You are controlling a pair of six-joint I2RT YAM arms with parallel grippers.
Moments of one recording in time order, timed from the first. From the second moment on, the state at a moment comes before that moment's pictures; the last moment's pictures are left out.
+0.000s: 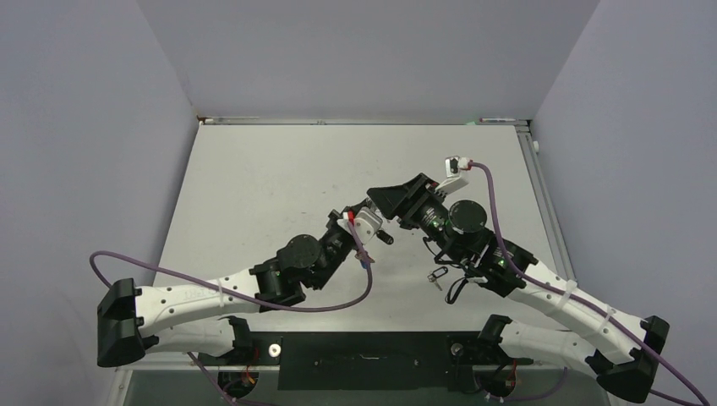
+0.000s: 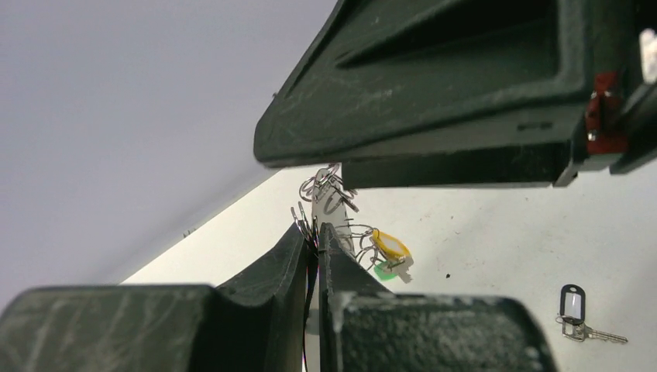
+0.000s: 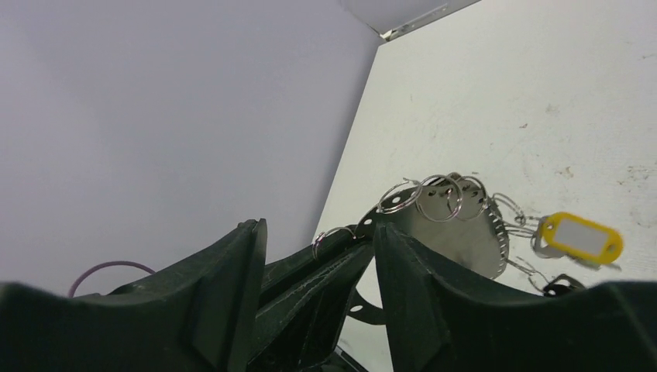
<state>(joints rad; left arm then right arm) -1.25 1.12 0.80 0.47 -0.63 0.39 0.95 0.94 0.94 -0.06 0.28 0.96</state>
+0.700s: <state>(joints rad) -1.25 0.88 0.68 0.28 -0.17 0.47 0.95 0.74 1.01 -0.09 0.01 0.23</state>
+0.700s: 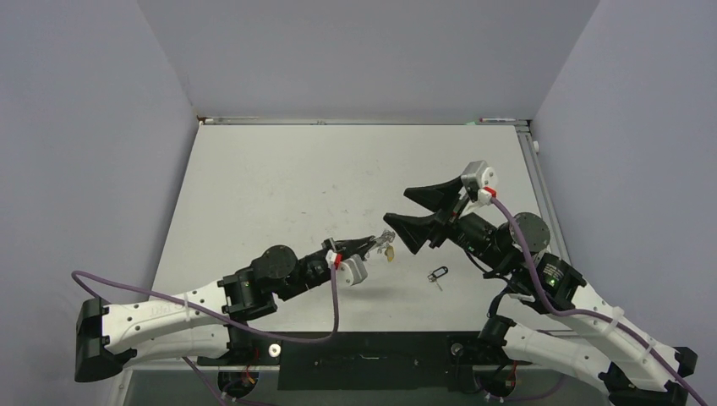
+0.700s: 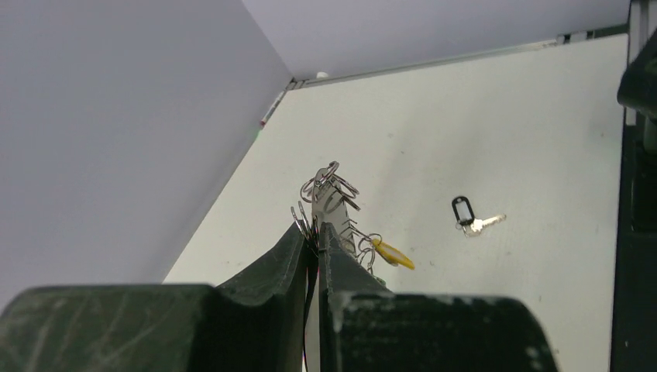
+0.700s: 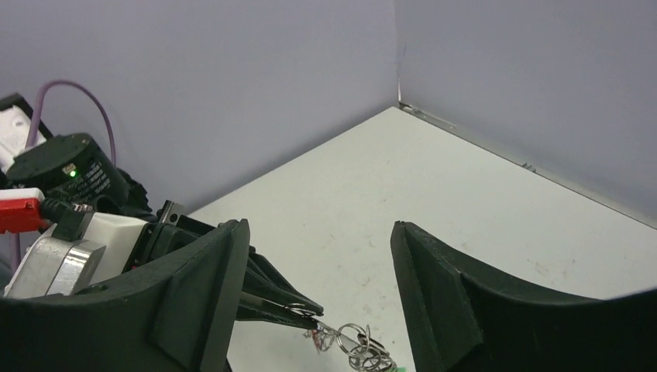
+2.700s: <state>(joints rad) -1.35 0.61 0.72 -0.21 0.14 0.48 1.19 0.91 1.00 -0.41 -0.45 -0.23</state>
